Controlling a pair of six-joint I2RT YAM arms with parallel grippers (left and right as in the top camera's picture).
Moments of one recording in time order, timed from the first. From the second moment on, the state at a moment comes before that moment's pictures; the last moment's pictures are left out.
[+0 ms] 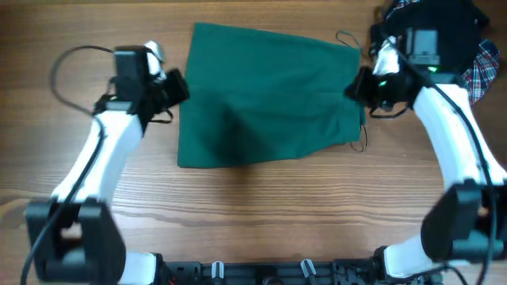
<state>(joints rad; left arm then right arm) -0.05 1.62 1.11 -0.39 0.30 -0.48 -0.03 1.71 1.34 -0.83 -0.44 0.28</state>
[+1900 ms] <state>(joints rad) -0.03 2.54 1.90 0.00 0.49 -0.45 -0.10 2.17 1.53 -0.17 -0.37 0.36</state>
